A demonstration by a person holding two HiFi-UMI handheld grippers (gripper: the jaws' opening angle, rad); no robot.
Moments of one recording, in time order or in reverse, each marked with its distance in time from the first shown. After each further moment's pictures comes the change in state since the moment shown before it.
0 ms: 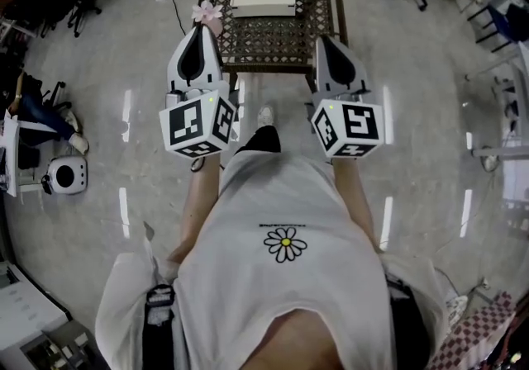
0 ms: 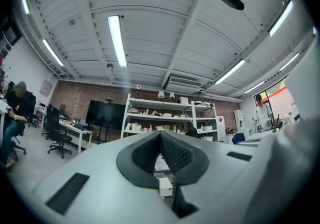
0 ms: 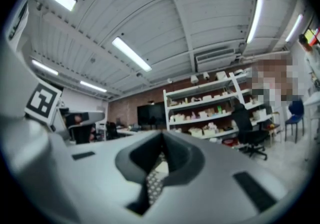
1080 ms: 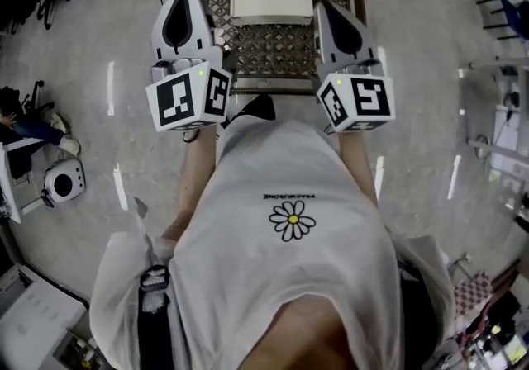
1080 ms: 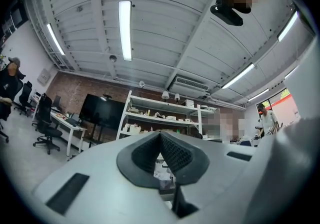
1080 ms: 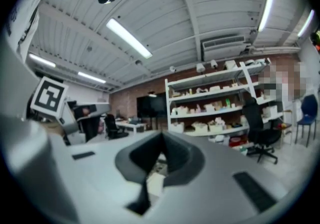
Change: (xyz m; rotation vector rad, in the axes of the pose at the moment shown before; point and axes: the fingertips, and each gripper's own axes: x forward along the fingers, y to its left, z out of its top) left arm 0.234 0.097 -0.039 -0.079 -0.061 -0.022; right arm 0.244 -0.039 -0.029 -0.031 0.079 0.041
